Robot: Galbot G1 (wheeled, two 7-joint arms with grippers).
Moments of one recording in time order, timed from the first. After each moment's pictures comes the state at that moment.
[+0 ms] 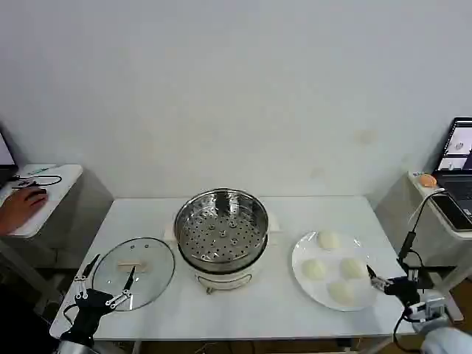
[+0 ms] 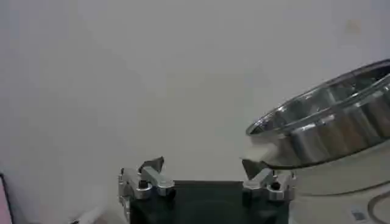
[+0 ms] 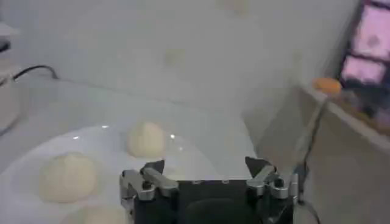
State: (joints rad) left arm 1.68 -1.24 -0.82 -1.92 0.06 -0.41 0.12; right arm -1.39 0.62 0.55 1.64 0.39 0.03 -0.15
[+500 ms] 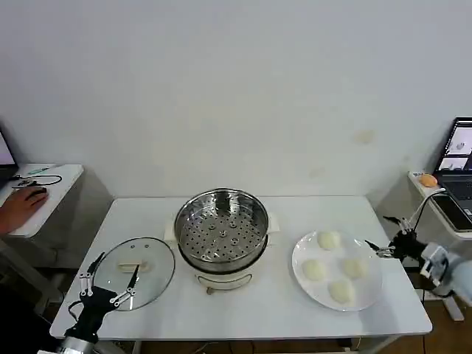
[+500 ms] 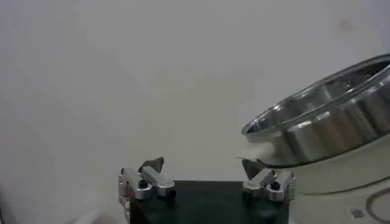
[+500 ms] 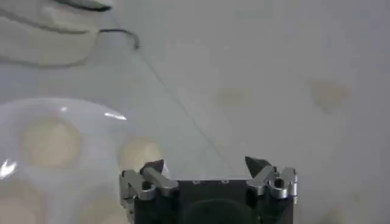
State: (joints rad) left arm 1.65 -1.24 -0.79 -1.90 0.09 -0.42 0.14; right arm -0.90 0.34 0.13 1.52 0.19 0.03 -0.51
